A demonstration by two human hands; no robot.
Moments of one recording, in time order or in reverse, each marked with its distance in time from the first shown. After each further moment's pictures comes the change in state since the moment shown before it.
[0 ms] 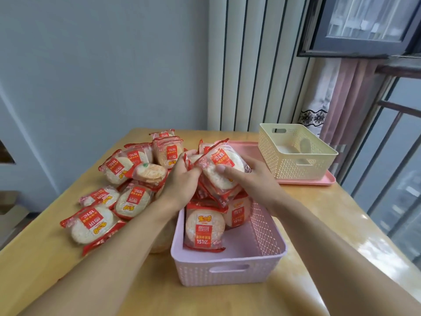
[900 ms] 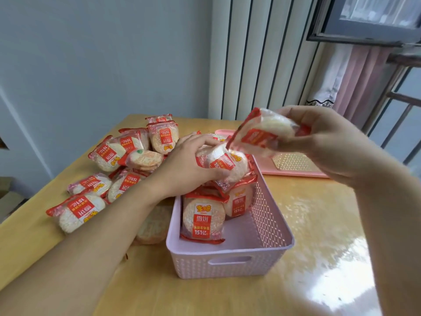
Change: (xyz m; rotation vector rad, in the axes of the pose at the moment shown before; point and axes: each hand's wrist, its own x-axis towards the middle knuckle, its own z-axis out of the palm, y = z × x) left_hand 0.007 0.010 -0.014 0.552 -0.198 0.271; right_hand -0.026 -0.077 -0.058 -0.212 -0.052 -0.131
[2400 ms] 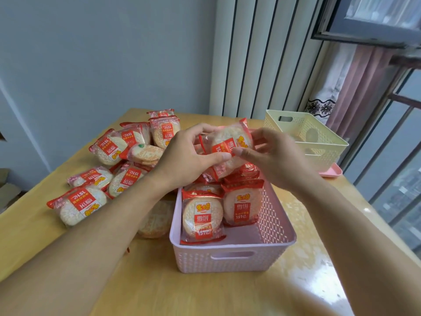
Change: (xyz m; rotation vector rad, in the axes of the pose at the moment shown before) left_hand -0.005 0.008 -0.002 -0.281 0.138 0.065; right_hand 0.026 0.050 0.053 -0.365 0.163 0.088
